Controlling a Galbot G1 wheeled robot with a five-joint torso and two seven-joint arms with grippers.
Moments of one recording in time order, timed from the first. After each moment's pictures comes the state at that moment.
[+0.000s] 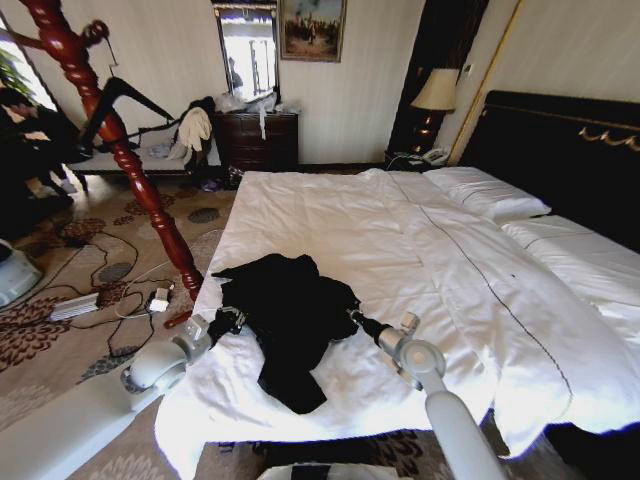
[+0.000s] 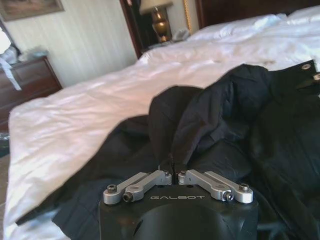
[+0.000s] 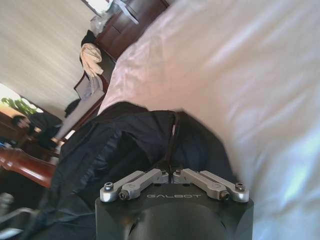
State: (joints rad) left arm 1.10 -0.46 -0.09 -2.04 -0.68 0.21 -0.07; right arm -1.20 1.18 0.44 1.96 1.22 -0.55 0.26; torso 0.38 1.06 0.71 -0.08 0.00
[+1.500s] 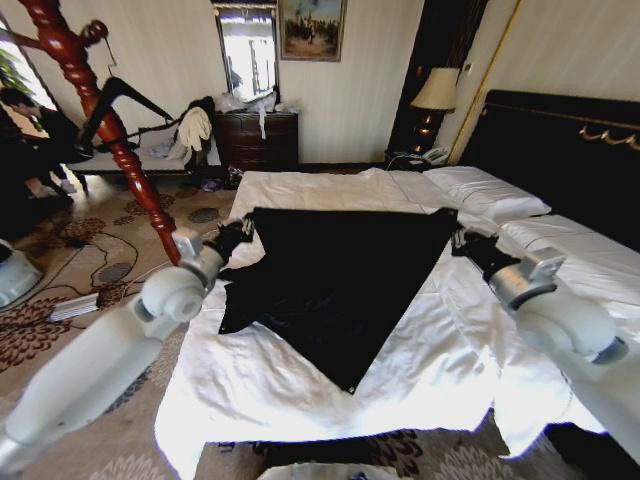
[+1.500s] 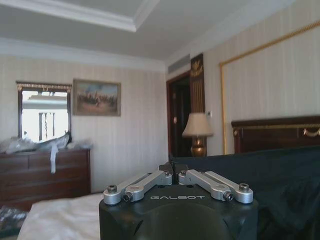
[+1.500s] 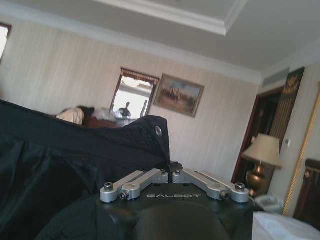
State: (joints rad) left arm 0.52 -0.62 -0.06 -2.12 -1.08 0.26 -0.32; right arm -1.25 0.46 0.82 2.20 0.91 -0.25 0.22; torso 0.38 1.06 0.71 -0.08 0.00
